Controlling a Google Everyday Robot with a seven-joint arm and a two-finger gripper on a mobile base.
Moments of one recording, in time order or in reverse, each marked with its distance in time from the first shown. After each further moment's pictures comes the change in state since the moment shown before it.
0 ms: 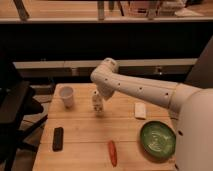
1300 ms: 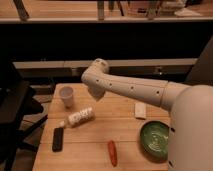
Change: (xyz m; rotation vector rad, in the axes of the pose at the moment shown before) arm -0.037 -0.030 -0.002 0.045 -0.036 -0.120
